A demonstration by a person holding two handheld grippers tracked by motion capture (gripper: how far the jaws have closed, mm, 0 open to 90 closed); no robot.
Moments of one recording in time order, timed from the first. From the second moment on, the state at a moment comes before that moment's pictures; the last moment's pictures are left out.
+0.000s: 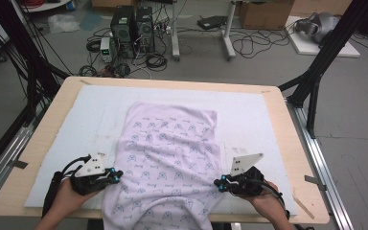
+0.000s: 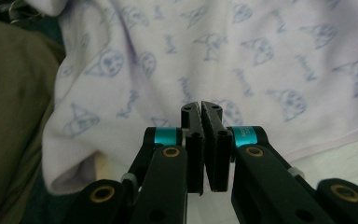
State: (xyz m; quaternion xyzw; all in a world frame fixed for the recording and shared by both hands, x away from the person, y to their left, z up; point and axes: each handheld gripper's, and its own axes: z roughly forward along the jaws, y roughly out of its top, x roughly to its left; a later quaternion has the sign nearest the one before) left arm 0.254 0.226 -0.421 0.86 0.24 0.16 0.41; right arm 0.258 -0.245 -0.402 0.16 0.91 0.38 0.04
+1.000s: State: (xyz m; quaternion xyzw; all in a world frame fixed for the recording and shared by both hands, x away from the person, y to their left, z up) left arm 0.247 0.225 -0.444 0.87 0.25 0.12 0.40; right arm 0.261 -0.212 -0.428 0.14 0.91 0.39 0.07
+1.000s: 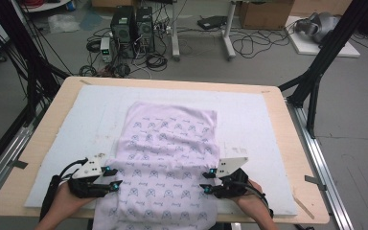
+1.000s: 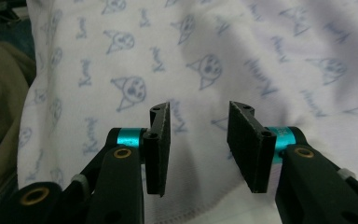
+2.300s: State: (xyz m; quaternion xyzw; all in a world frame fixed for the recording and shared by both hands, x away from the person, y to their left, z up) left arm 0.191 0.237 -0.432 0.88 0.18 0.09 0.42; right arm 0.224 -0.229 -0.428 0.09 0.91 0.40 -0.01
